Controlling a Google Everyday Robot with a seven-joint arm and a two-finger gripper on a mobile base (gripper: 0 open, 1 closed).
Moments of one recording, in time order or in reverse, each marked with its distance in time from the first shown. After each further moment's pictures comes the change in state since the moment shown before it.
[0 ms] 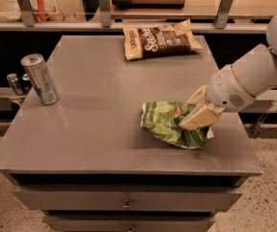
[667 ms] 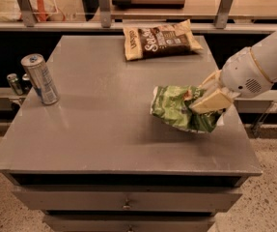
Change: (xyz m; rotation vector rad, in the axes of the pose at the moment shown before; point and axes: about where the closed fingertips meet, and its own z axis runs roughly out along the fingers) arm -0.012 -0.018 -0.040 0.081 -0.047 -0.021
